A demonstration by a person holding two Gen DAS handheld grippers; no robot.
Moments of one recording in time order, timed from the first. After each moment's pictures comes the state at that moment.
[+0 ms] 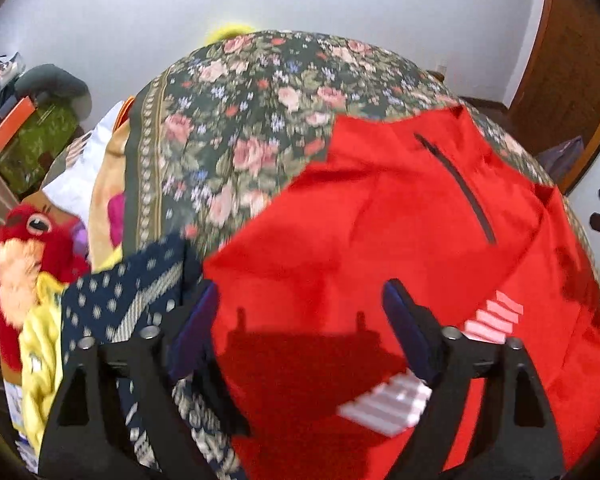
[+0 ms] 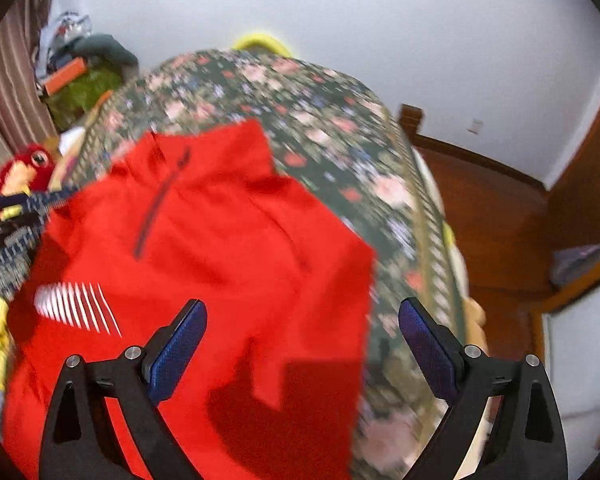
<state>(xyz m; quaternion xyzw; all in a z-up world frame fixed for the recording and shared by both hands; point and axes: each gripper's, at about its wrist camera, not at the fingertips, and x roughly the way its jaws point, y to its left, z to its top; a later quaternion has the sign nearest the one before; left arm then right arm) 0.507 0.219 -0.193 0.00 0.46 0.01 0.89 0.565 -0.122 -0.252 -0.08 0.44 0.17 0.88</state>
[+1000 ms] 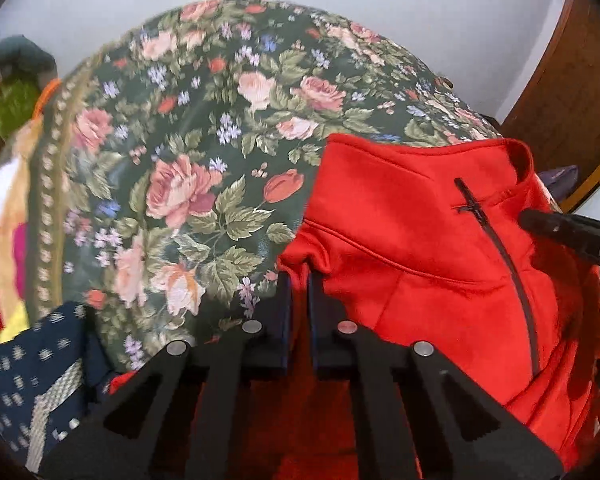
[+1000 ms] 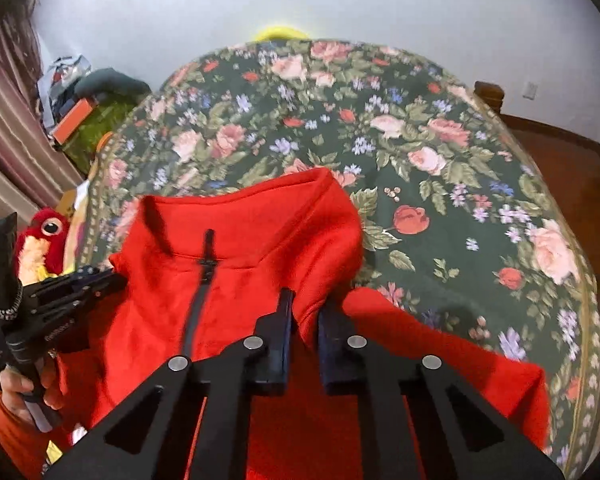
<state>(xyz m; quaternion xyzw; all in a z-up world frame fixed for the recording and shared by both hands) 0.620 0.208 -0.255 -0.06 0.47 -0.02 0.88 0.689 -0.021 -0.304 0.03 0.47 0.22 0.85</state>
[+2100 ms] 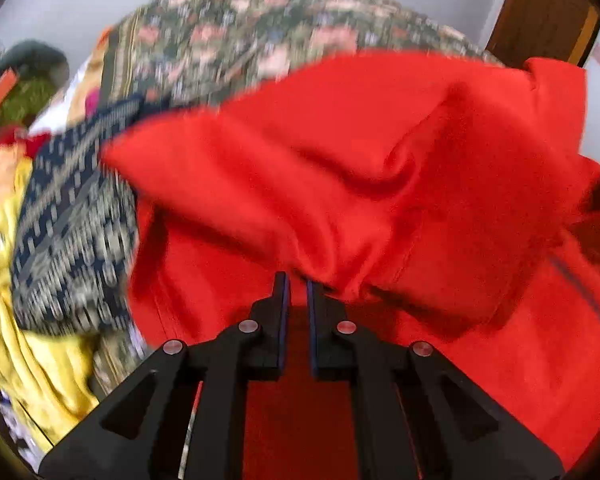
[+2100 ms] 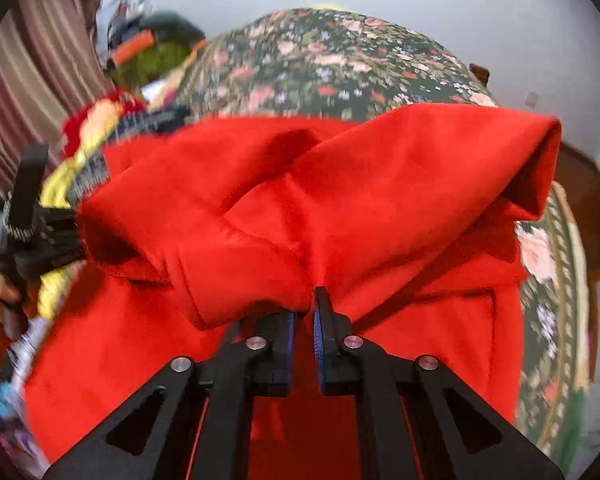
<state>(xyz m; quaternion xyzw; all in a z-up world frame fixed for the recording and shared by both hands) 0.337 0.171 -0.279 0.01 0.53 -0.03 0.84 0.370 -0.085 -0.295 -0.08 0.48 0.25 0.83</state>
